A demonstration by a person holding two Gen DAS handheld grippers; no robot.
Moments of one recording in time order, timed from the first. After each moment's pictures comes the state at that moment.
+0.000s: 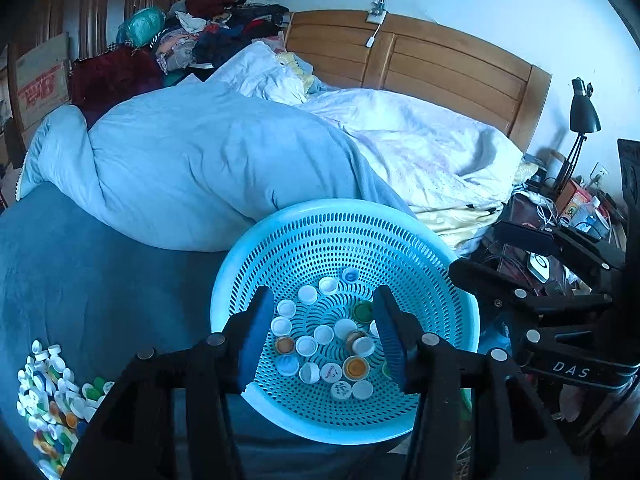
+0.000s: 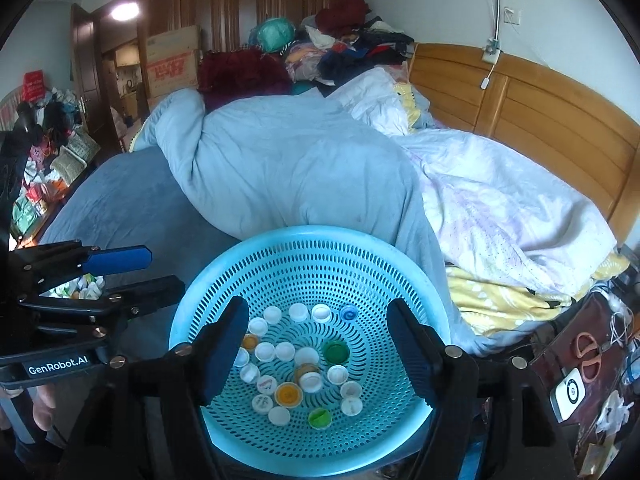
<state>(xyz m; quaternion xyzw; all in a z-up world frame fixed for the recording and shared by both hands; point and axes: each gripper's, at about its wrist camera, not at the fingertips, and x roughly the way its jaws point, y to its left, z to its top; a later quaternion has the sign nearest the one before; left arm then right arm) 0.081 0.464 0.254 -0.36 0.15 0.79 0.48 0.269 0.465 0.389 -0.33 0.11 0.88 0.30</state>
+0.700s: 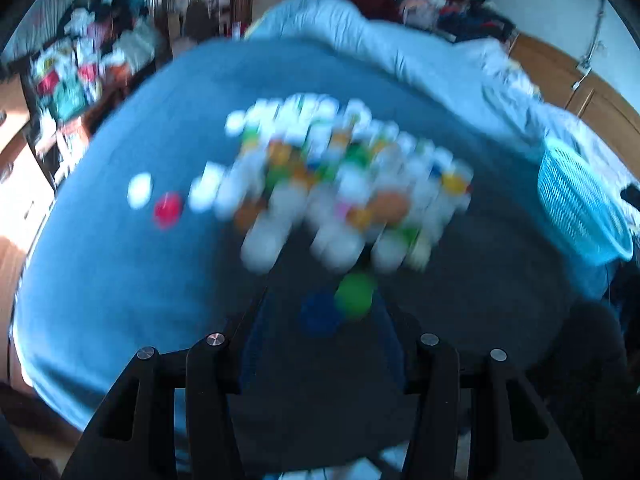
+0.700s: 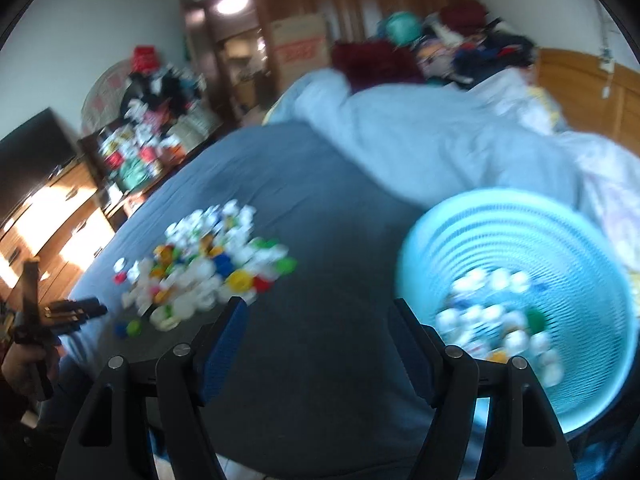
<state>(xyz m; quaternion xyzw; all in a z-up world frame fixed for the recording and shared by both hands) 0.051 -0.014 0.073 -0.46 0.04 0.86 0.20 0.191 0.284 0.293 -0.34 0.11 0.93 0.07</state>
